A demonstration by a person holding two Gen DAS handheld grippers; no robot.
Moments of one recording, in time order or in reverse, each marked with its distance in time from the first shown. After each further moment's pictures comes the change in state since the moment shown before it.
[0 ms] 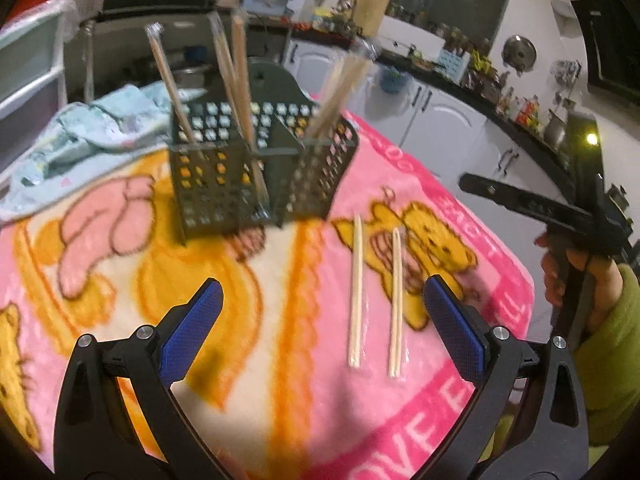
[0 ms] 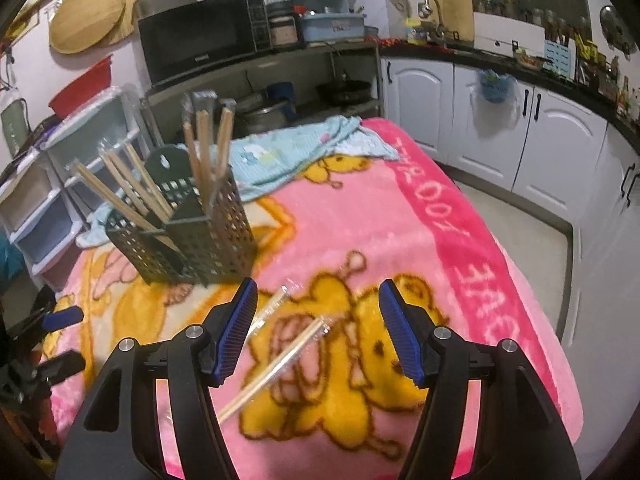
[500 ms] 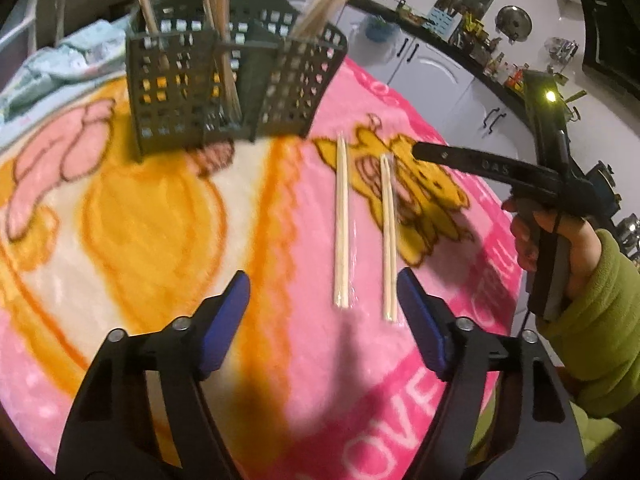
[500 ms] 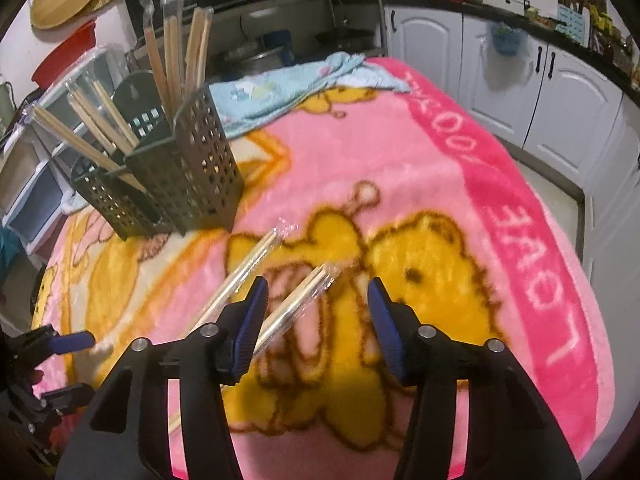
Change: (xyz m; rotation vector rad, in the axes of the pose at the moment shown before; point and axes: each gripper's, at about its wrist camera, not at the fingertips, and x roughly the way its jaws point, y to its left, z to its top) left arm 0.037 0.003 -0.035 -0.031 0.186 -0.109; right arm 0.062 -0.003 -0.028 0.016 0.179 0.025
